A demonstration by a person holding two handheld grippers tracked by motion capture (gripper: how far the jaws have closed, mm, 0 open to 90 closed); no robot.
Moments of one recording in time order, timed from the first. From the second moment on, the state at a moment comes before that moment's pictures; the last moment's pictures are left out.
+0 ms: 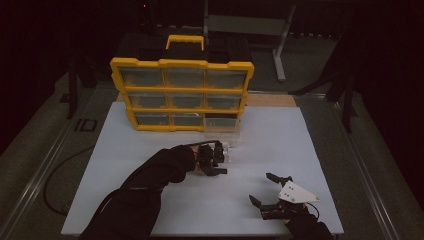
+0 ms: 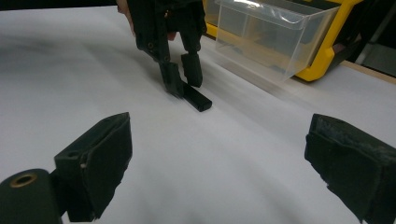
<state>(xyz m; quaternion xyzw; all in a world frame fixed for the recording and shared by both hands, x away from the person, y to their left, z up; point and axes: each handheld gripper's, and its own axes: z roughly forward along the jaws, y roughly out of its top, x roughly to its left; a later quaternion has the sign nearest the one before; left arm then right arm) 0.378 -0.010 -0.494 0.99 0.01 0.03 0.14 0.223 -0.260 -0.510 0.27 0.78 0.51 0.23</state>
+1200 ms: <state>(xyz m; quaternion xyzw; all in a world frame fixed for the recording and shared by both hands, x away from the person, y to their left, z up) 0.367 -0.010 -0.473 0.99 0.00 0.01 0.14 0.223 -0.260 -0.510 0.27 0.78 0.51 0.23</state>
